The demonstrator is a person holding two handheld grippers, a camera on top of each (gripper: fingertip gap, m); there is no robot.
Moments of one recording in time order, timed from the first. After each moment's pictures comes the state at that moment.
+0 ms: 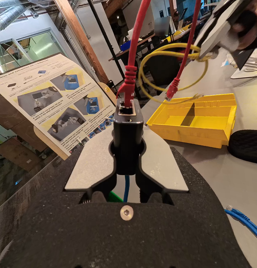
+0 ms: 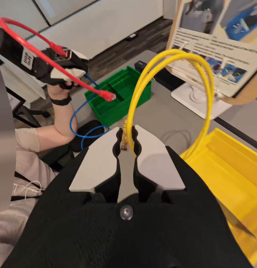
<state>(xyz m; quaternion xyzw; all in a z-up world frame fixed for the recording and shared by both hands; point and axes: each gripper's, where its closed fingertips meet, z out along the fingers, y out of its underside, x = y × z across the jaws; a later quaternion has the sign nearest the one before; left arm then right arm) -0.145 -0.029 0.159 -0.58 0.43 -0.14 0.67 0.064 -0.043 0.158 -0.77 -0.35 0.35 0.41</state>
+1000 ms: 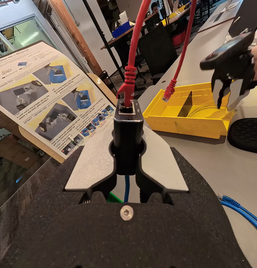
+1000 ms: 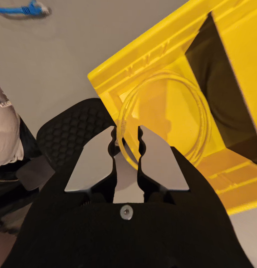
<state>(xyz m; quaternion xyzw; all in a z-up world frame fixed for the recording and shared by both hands) -0.125 -0.019 0.138 -0.60 0.46 -0.12 0.64 0.163 -0.076 -0.080 -0.85 -0.49 0.15 0.14</state>
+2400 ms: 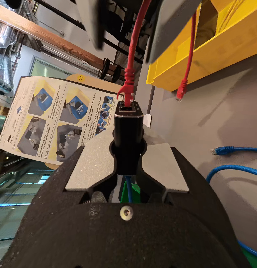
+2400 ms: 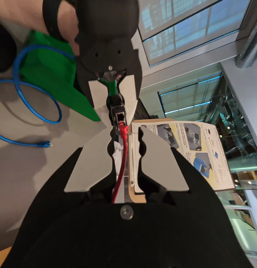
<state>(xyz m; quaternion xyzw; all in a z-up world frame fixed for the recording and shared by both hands) -0.086 0.021 0.059 -0.48 0.62 0.12 0.60 -0.065 -0.038 0.107 -0.37 -0.68 -0.07 0.63</state>
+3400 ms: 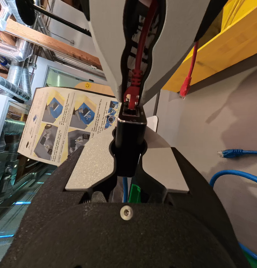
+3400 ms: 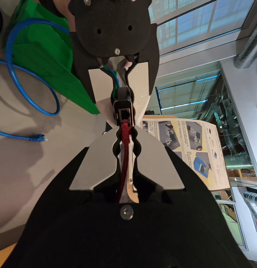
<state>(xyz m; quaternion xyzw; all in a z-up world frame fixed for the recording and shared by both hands) -0.075 0.013 0.061 -0.45 0.62 0.16 0.61 -0.071 -0.024 0.082 -0.36 -0.69 -0.11 0.62</state>
